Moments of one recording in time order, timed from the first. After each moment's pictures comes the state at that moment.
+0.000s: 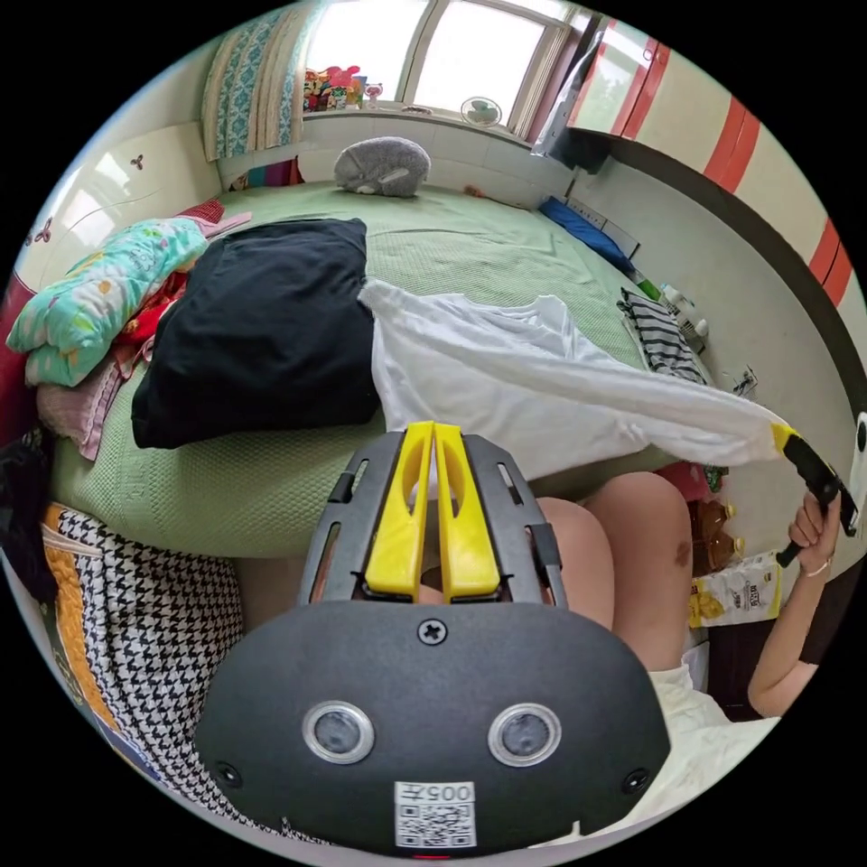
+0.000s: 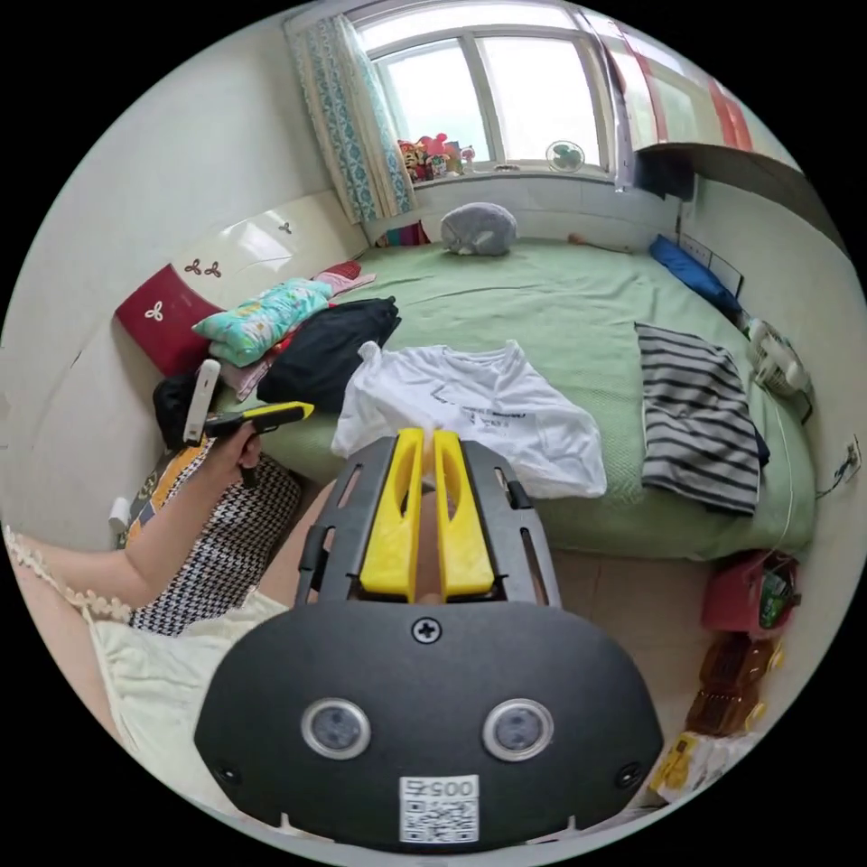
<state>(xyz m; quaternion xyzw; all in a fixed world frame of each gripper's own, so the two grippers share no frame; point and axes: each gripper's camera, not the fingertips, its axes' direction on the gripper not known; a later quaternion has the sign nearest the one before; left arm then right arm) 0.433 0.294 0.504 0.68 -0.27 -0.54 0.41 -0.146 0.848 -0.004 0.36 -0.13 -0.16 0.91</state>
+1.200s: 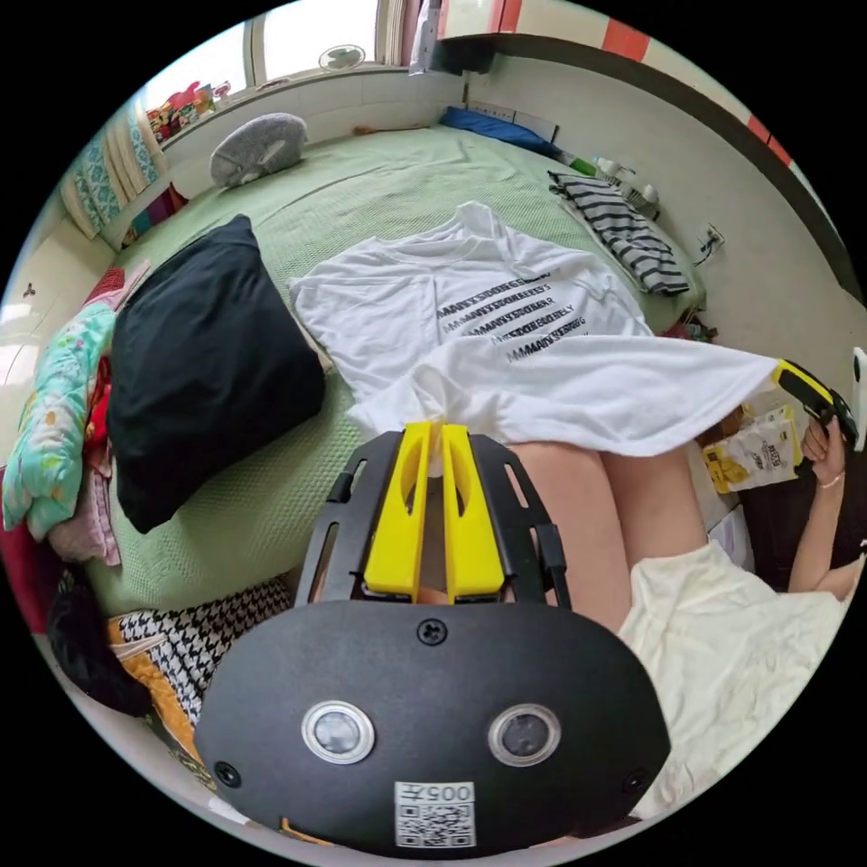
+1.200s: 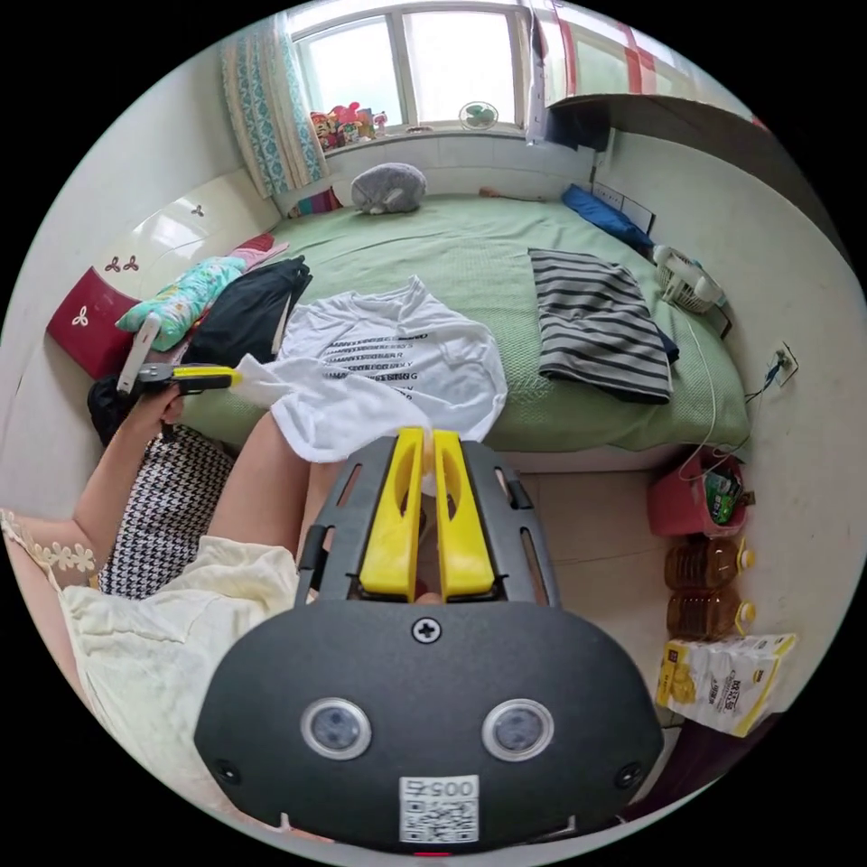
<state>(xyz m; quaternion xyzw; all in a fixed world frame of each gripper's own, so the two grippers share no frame) 0.465 0.264 0.441 0.58 -0.31 -0.48 0.57 -0.133 0.909 0.010 0.32 -0.04 -0.07 0.94</state>
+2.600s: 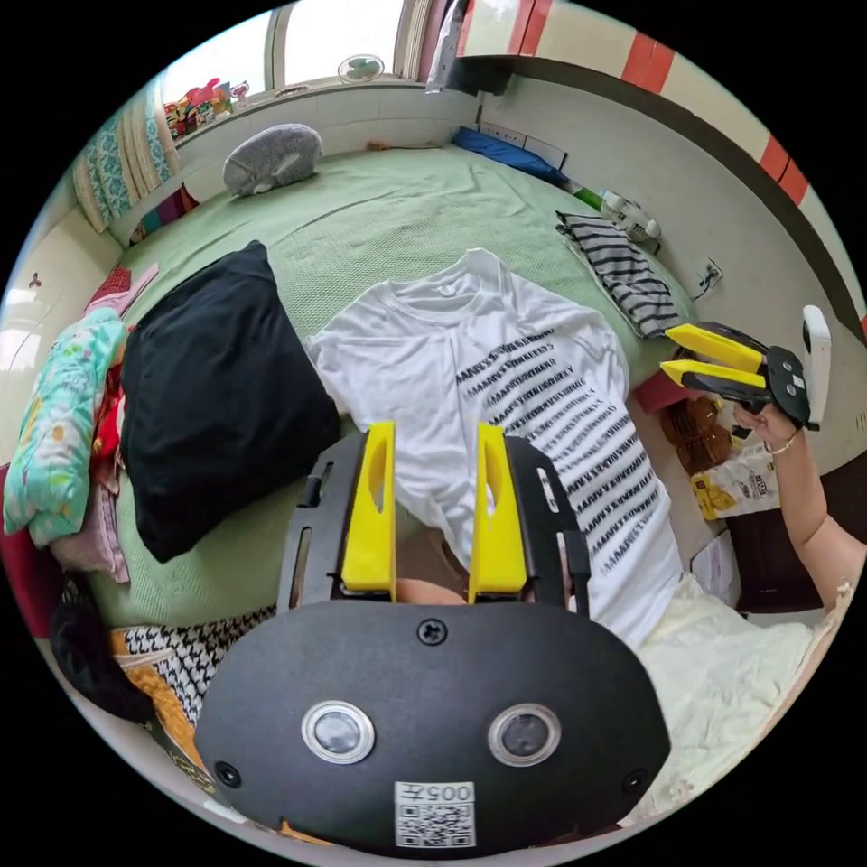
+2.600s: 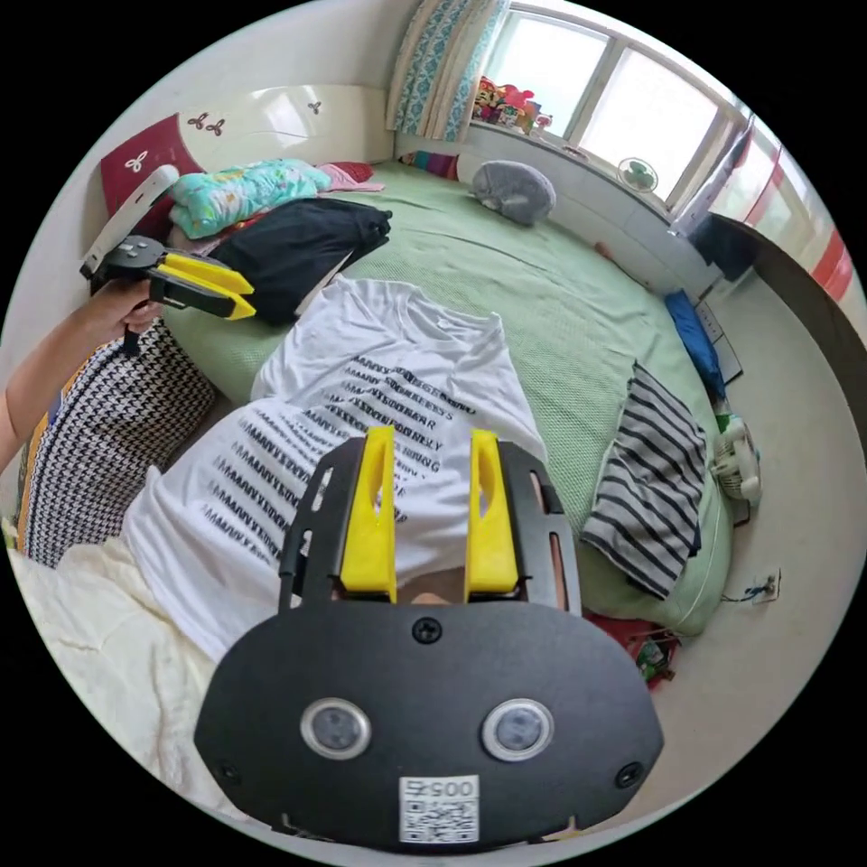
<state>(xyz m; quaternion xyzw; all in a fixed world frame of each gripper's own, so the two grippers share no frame) 0.361 0.266 0.362 0.60 -0.31 -0.49 0.55 -0.270 0.707 0.036 0.31 0.06 -0.27 0.91</state>
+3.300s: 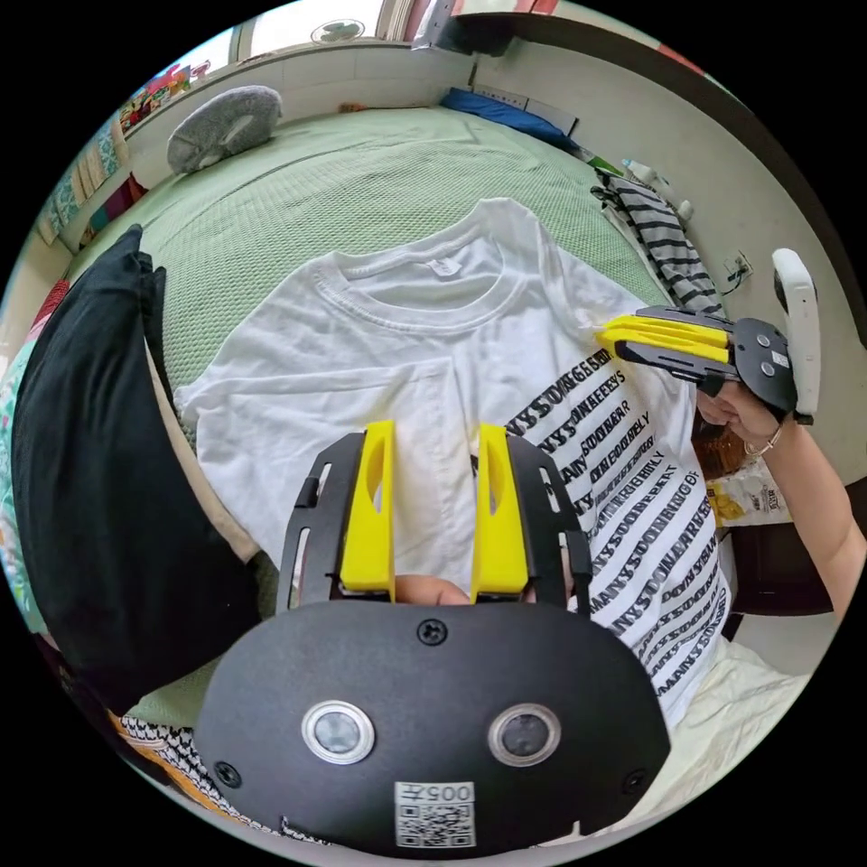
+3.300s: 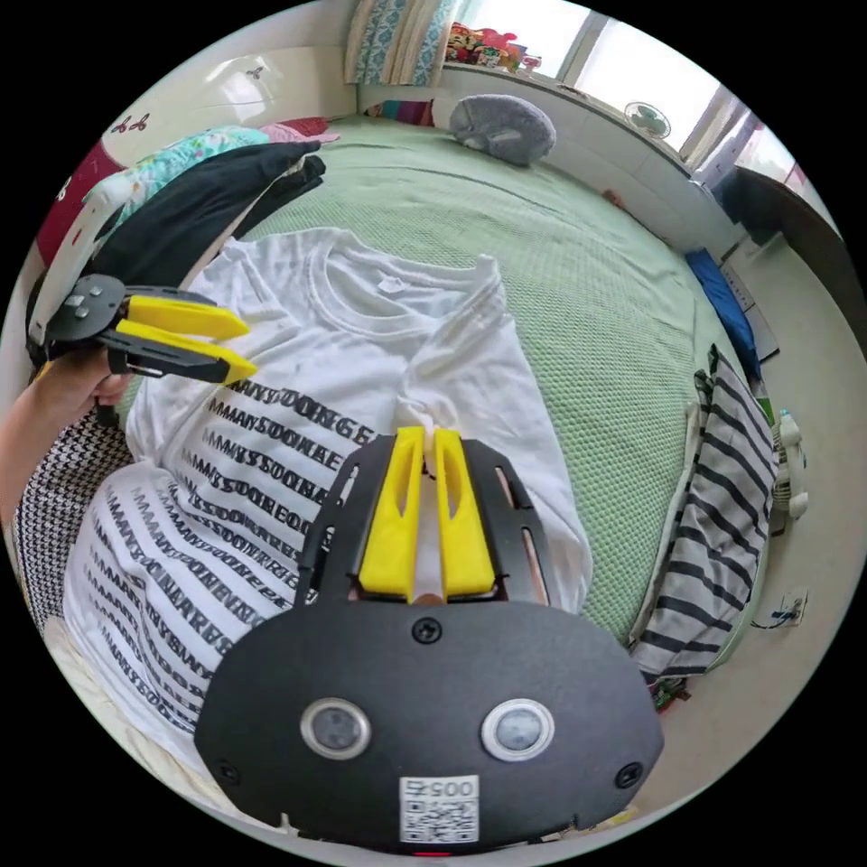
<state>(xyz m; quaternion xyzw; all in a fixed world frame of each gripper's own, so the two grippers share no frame) 0.162 0.200 0.293 0.60 -0.28 -0.47 0.59 -0.268 0.511 0.117 0.26 0.07 -0.24 0.93</state>
